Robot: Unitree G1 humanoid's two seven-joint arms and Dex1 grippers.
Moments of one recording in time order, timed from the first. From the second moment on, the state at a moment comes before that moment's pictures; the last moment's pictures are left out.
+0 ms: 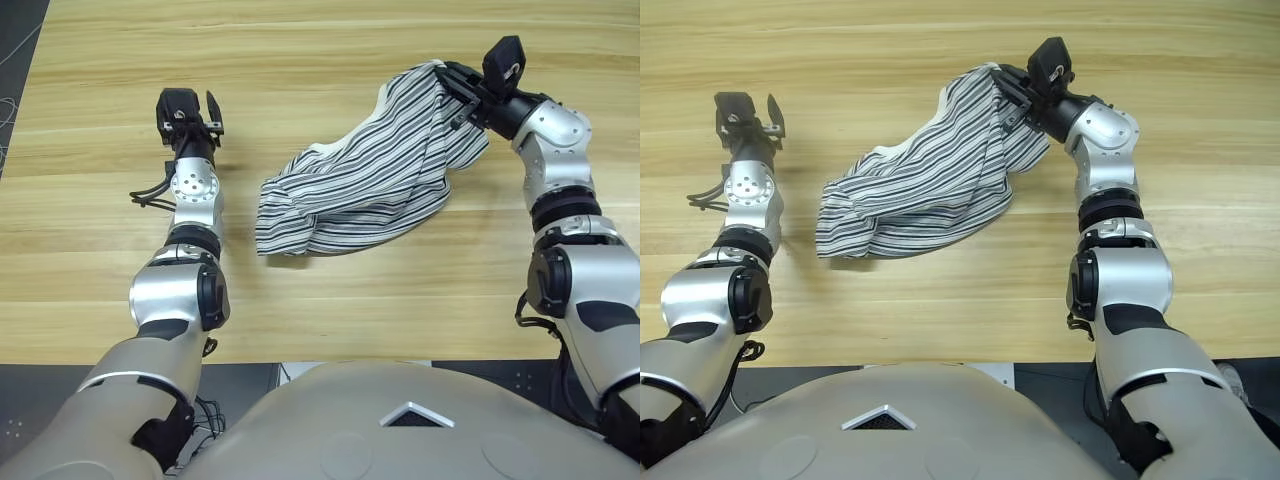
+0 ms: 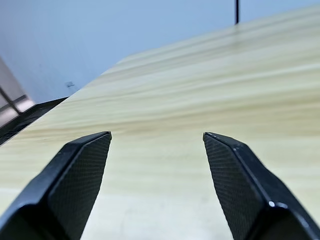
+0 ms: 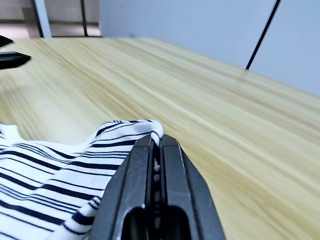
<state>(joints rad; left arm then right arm) -0.61 0.30 0.17 1.26 0.02 -0.57 0.05 -0.71 -0.30 -0.07 1.02 0.04 -0.37 0.90</state>
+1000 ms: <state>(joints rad) -0.40 0.47 -0.12 0.51 -0.21 0.02 -0.99 -0.35 -0.59 -0.13 0.77 0.35 -0.11 1.39</state>
